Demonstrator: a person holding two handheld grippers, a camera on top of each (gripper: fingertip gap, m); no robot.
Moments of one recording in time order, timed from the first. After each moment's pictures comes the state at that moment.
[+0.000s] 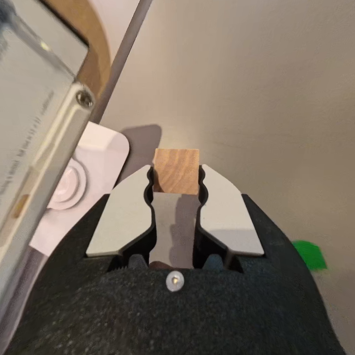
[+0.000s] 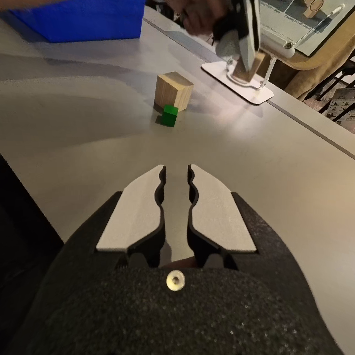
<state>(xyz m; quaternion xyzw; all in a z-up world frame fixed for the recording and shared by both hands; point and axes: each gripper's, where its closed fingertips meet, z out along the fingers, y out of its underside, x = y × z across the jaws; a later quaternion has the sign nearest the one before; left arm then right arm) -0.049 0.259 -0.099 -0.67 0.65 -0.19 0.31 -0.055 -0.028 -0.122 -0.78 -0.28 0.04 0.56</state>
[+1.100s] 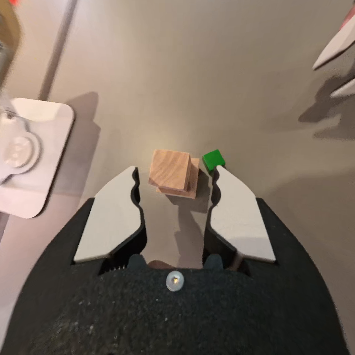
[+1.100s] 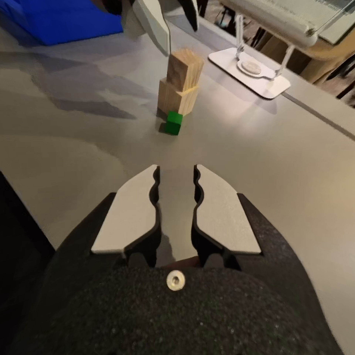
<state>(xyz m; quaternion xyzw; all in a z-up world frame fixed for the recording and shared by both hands) -0.154 0.152 -0.089 -0.62 0.68 -0.22 0.31 -0.074 -0.002 -0.115 -0.81 -0.27 0.06 0.52</state>
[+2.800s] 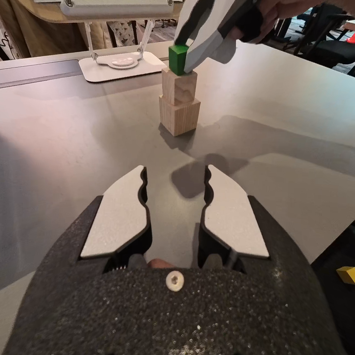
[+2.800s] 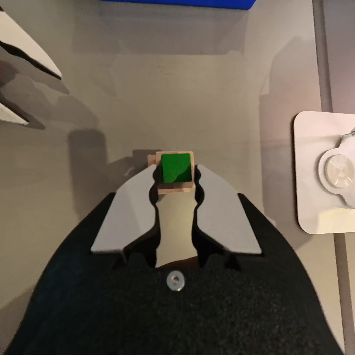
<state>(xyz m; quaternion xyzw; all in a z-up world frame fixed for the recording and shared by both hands) -0.262 0.053 -0.124 -0.77 0.30 -0.22 0.51 -0.158 0.163 -0.093 -0.74 -0.59 0.14 0.29</state>
